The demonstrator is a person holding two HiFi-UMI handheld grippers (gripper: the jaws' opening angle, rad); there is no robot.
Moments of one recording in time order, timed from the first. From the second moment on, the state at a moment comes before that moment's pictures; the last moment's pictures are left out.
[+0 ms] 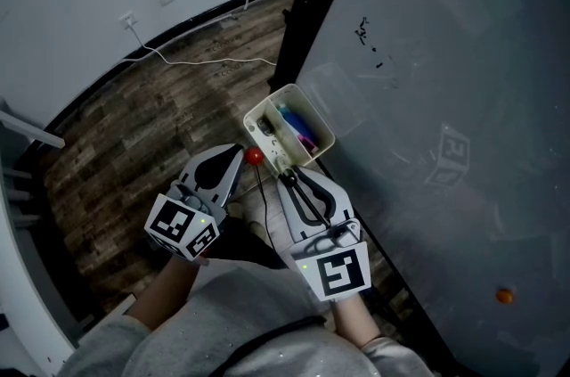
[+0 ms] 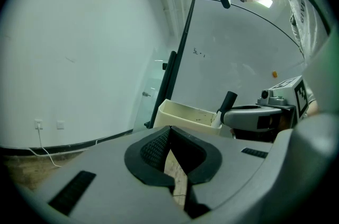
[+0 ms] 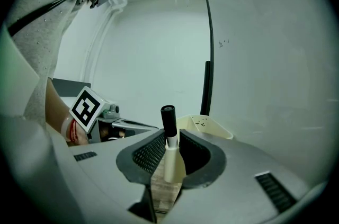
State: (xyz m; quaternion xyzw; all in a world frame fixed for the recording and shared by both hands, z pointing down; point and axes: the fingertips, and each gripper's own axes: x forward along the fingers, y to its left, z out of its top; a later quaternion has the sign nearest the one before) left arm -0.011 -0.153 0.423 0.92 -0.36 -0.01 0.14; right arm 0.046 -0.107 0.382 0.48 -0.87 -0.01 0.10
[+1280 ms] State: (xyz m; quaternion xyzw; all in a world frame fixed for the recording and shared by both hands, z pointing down) left arm 0.004 -0.111 0.413 0.93 -0.36 -0.01 0.12; right arm 0.054 -0.086 0.389 0.48 -0.87 0.03 0.09
